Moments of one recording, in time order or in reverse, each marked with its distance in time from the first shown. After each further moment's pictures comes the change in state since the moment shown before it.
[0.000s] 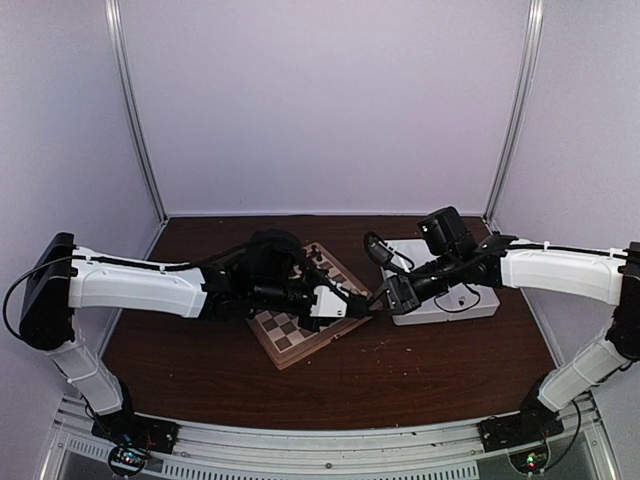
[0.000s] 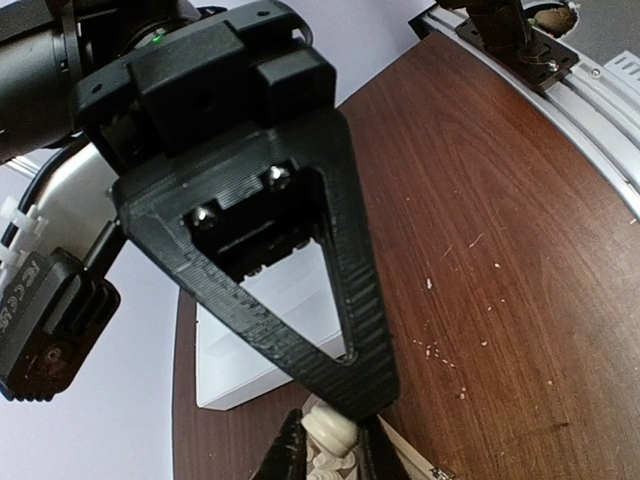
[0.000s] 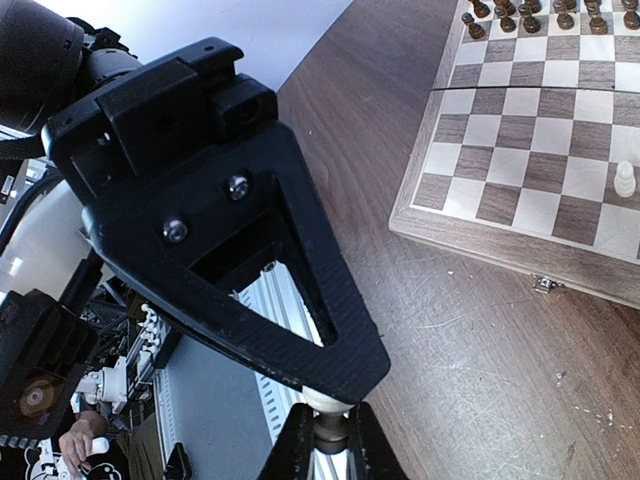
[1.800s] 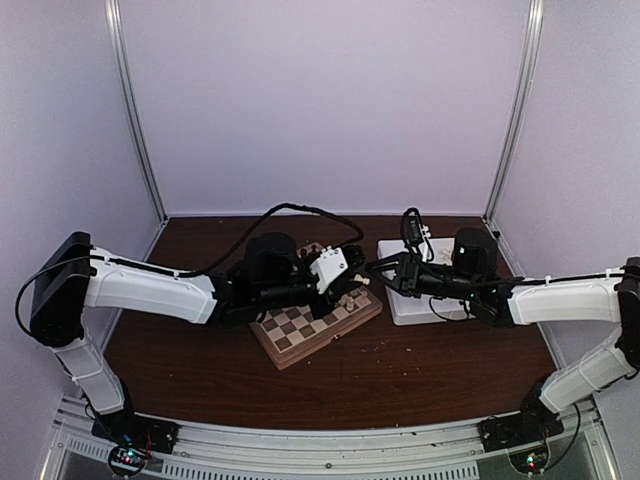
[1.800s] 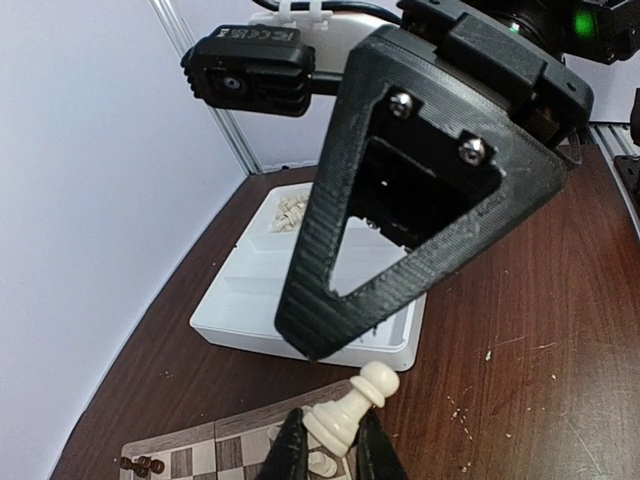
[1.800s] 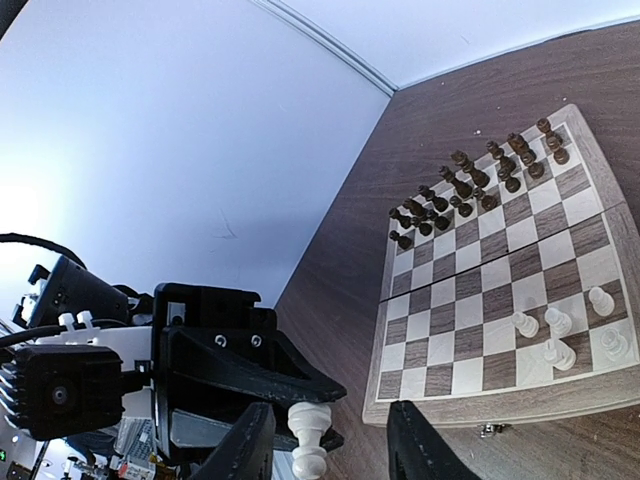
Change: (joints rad) left arm 0.020 0.057 -0.048 0.285 -0.210 -0.562; right arm -0.034 -0.093 -0.359 0.877 0.372 0.570
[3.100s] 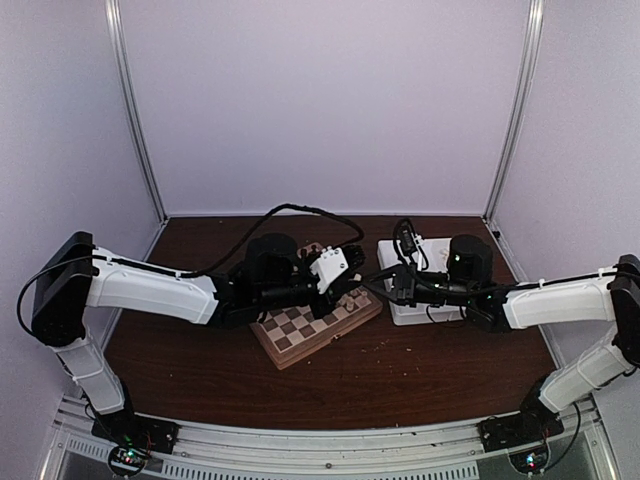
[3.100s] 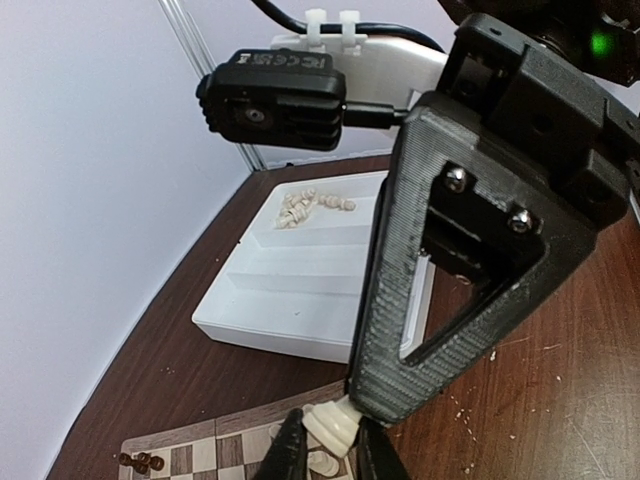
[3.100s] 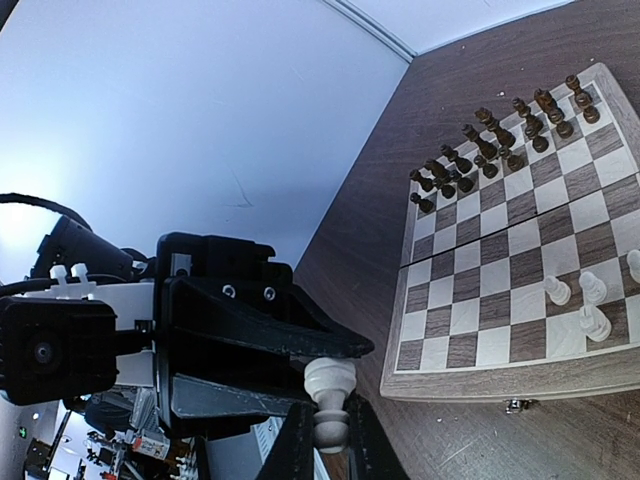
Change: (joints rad) left arm 0.000 0.010 0.000 0.010 -0.014 -0.004; right arm 0.034 0.038 -0.027 0.057 -0.069 0.026
